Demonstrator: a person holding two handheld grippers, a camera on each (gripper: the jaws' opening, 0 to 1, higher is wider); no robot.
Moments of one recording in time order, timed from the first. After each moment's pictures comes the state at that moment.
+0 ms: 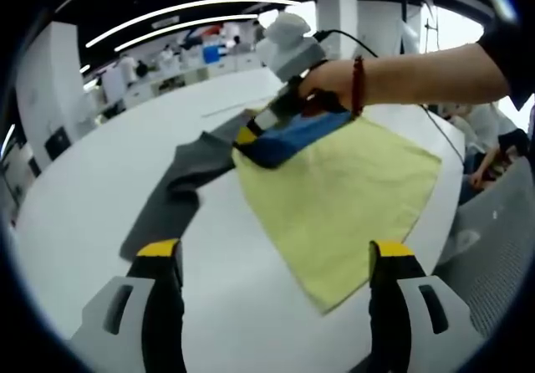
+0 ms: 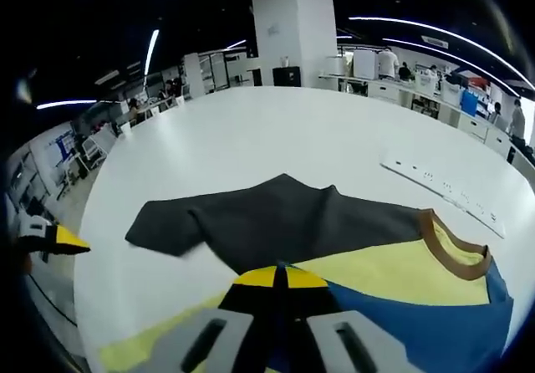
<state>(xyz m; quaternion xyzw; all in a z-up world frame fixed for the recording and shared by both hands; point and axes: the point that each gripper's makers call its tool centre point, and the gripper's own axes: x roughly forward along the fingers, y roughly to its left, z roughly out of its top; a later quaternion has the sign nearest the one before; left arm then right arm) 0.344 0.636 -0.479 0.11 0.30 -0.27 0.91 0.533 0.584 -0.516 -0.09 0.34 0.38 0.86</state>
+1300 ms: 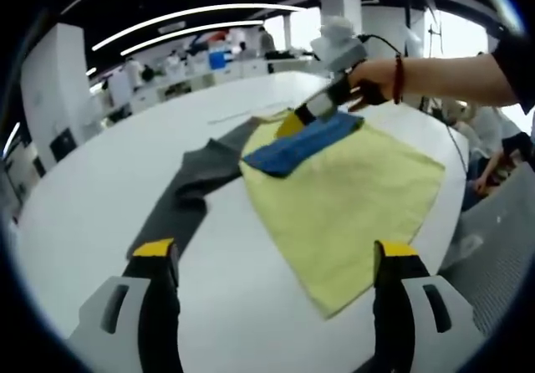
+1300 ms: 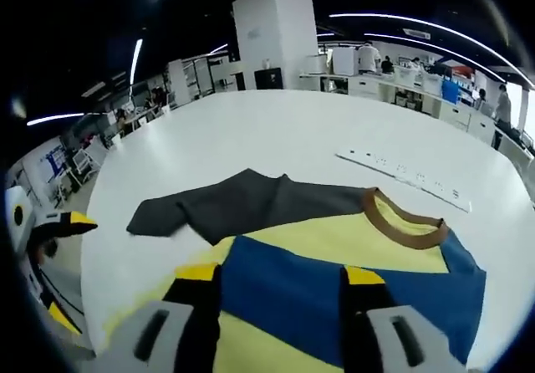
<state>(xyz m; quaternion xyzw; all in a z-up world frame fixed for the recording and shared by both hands) 0.348 0.639 -0.469 0.11 0.29 -0.25 0.92 0.528 0.495 -0.485 -0.06 0.34 0.34 0.88</state>
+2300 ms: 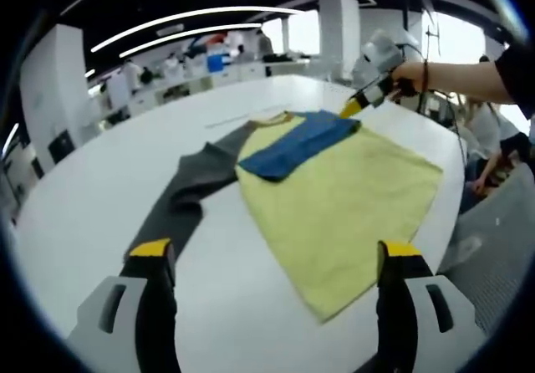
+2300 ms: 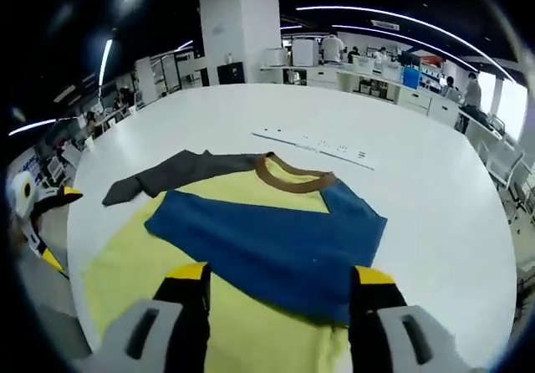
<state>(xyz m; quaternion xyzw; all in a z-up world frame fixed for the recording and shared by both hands) 0.348 0.632 -0.467 0.11 0.28 -0.26 0.92 0.514 0.335 -0.484 -0.08 0.37 0.26 0.89</state>
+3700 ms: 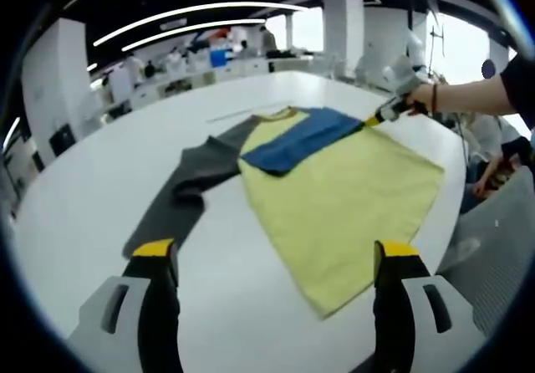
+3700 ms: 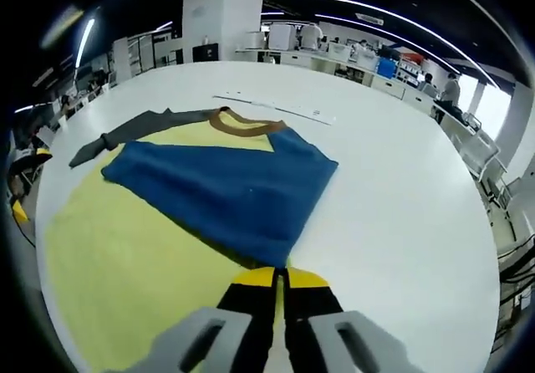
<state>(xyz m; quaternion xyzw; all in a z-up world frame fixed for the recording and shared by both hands) 0.346 0.637 -0.472 0.10 0.29 -0.25 0.92 0.489 0.281 -0.528 -0.11 0.39 0.18 0.90</state>
